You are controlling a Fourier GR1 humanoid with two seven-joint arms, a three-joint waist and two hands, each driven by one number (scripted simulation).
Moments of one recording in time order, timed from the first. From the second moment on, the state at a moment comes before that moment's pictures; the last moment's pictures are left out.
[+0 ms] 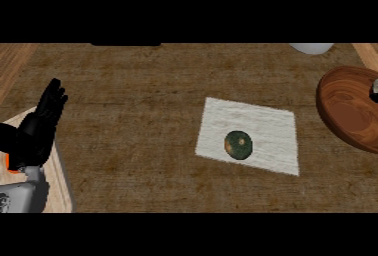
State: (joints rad) left arm -0.15 0.25 0.13 -1.54 -0.02 0.04 0.12; right arm -0.71 -0.61 -0.37 -0.66 0.87 -0.26 0.61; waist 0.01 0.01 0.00
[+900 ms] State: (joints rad) left arm -0.11 0.27 0.17 -1.57 -0.01 0.04 0.13; right arm -0.51 -0.54 -0.79 -0.95 0.31 -0.37 0.13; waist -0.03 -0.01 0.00
